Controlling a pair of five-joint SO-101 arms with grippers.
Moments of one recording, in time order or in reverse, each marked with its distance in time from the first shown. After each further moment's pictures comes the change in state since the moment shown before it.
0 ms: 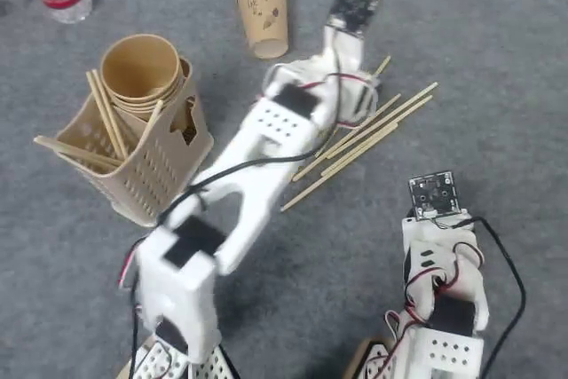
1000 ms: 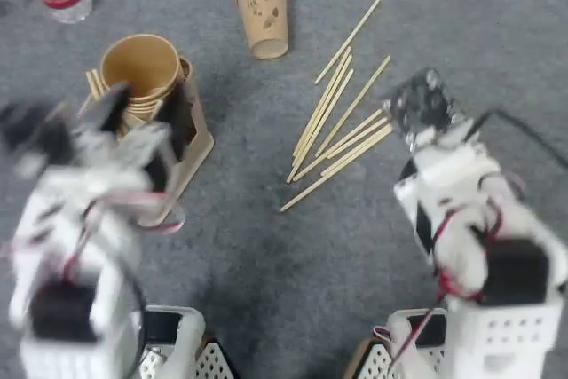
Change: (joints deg) left arm -26.6 -82.7 33.7 21.3 -1.8; right arm -12.9 44.8 -72.2 35.6 5.9
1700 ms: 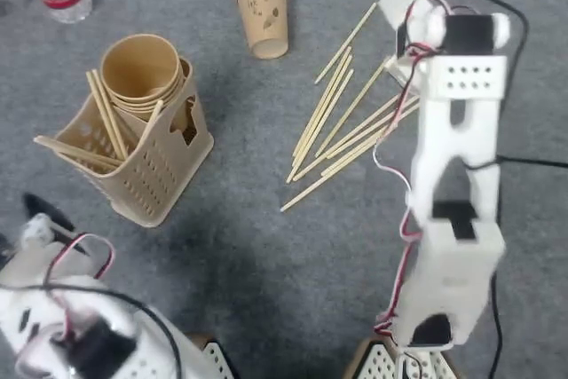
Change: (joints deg) left arm -54.9 -34.1 38.9 -0.1 5.5; right arm 0.8 77.0 -74.2 13.9 8.6
